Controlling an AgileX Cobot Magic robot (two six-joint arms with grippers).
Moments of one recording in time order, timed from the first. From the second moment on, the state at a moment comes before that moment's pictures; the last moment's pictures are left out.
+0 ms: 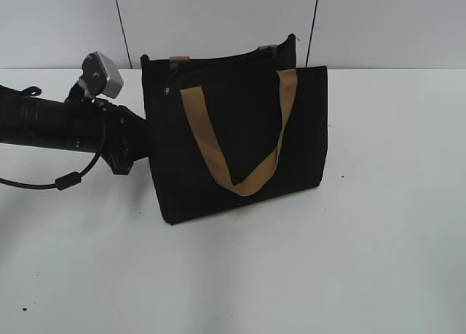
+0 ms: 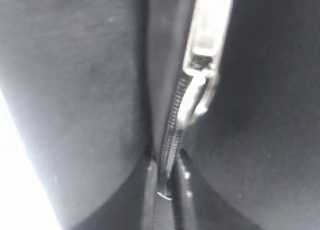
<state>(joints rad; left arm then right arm) -0.16 2.00 -0.98 -1.73 0.76 2.48 -0.07 -0.01 -0.48 0.19 1.10 -0.14</state>
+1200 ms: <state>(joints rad) -0.11 1.87 -0.98 -1.60 0.90 2.20 -0.07 0.95 -1.13 0.52 1.21 -0.59</state>
